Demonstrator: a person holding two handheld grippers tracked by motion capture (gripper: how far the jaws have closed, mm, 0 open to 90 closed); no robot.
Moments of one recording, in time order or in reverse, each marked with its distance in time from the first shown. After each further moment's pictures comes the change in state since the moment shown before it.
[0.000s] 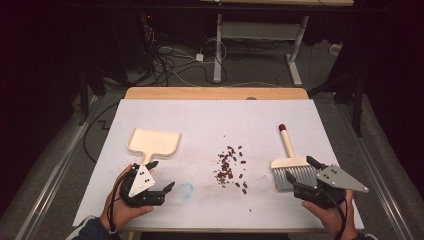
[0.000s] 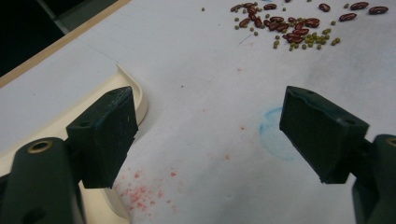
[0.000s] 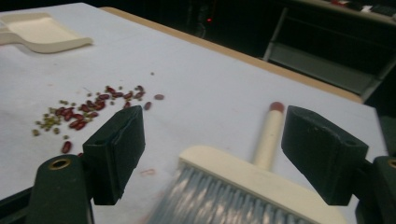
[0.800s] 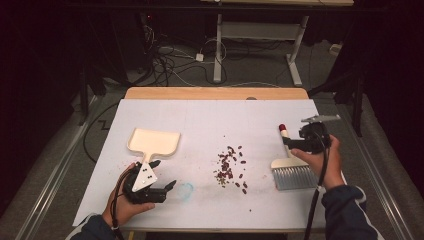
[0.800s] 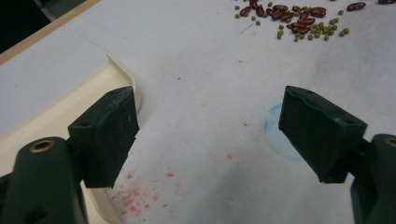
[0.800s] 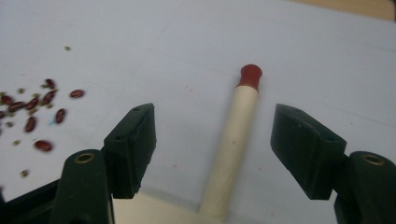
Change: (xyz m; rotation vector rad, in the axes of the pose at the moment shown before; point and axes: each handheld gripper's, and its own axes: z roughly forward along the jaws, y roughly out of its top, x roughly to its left) left arm 0.005 -0.002 0.013 0.028 -0.027 -0.003; right arm -0.075 0.048 0.119 0.452 0.005 0.211
